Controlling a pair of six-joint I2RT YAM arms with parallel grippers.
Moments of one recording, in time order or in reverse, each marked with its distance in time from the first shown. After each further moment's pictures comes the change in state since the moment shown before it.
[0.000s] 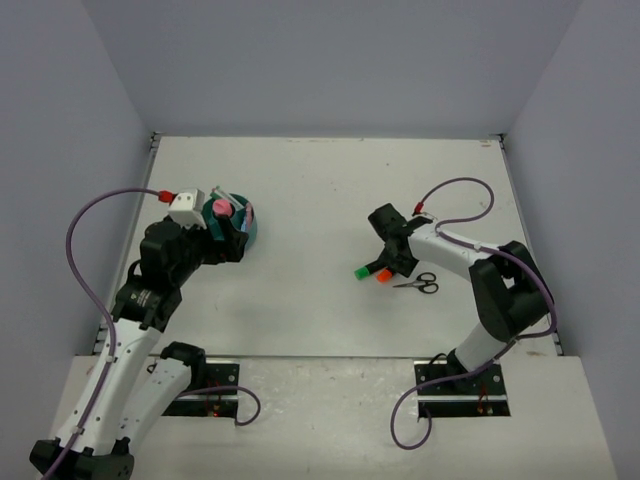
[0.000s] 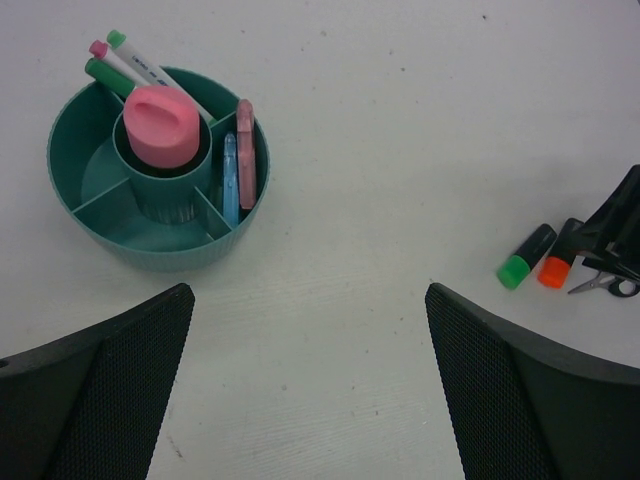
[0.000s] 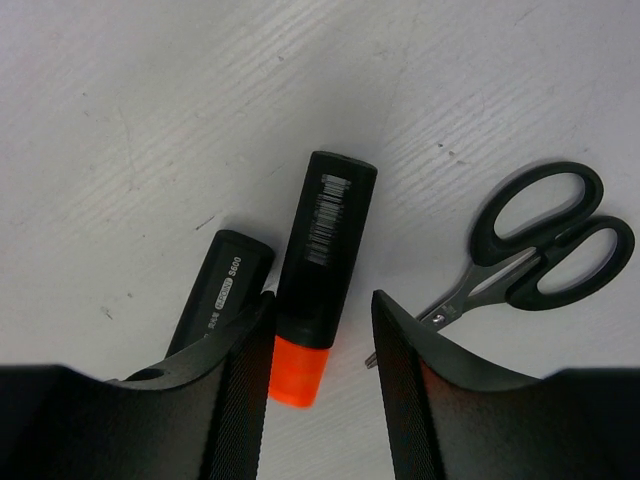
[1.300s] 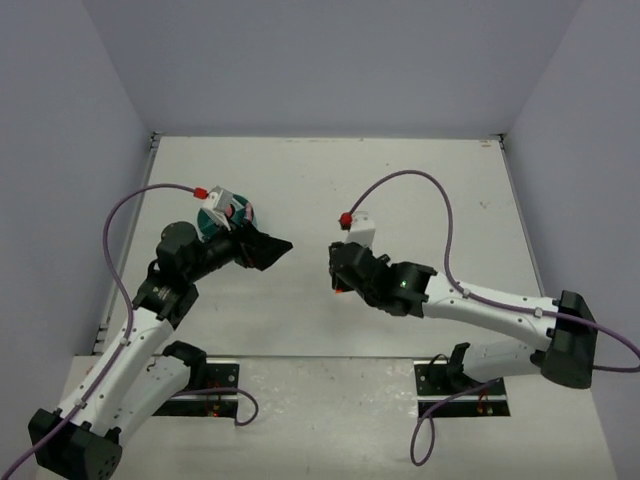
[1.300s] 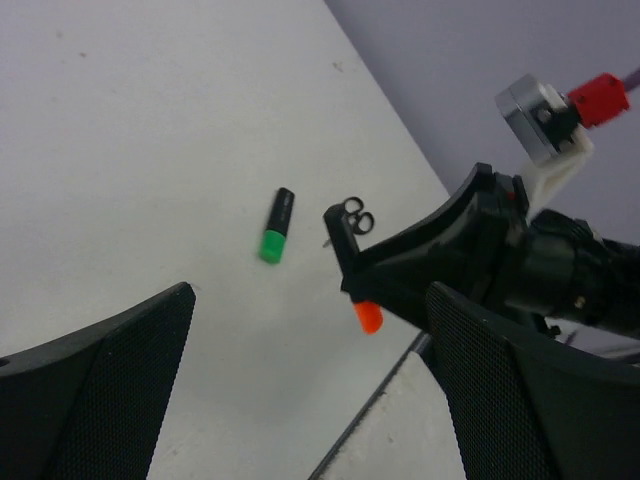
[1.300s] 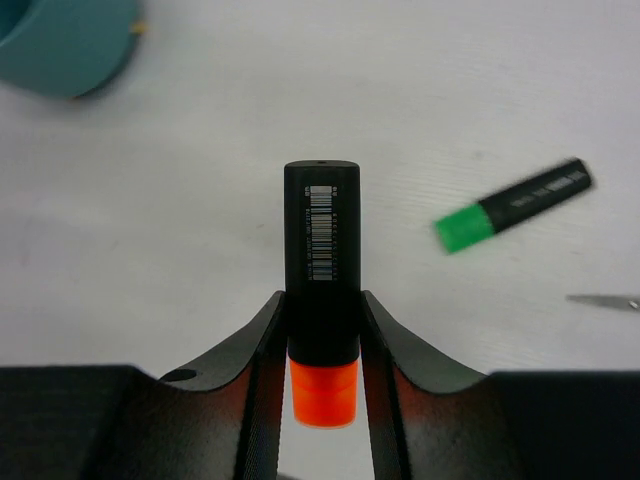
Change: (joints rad) left arm -0.127 0.077 -0.129 0.432 0.444 -0.298; right arm 0.619 -0.377 0.011 0.224 0.126 -0.433
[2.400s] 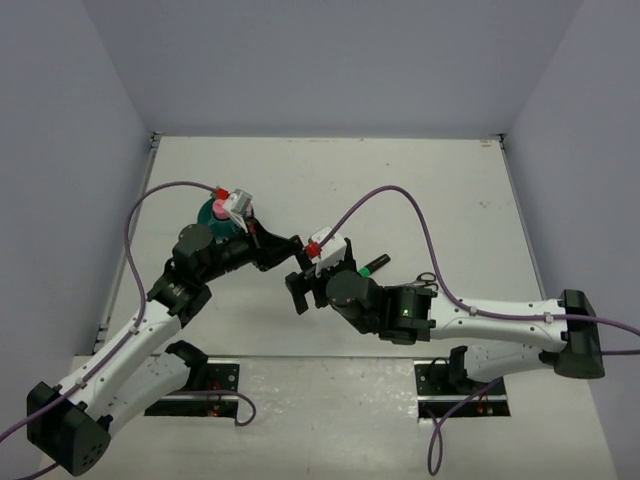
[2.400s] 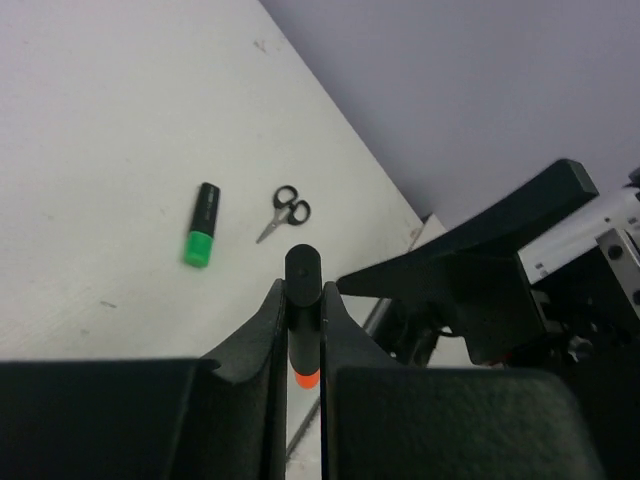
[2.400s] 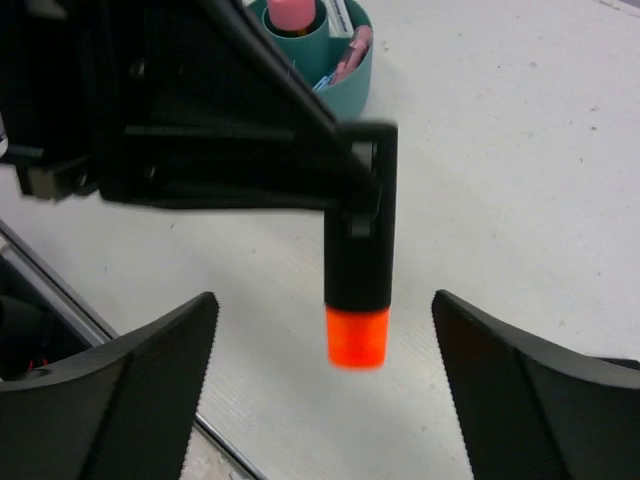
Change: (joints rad) left arm -0.134 0.069 -0.010 0.132 -0.036 -0.068; right arm 0.224 -0.037 0.005 0.303 0.093 -0.369
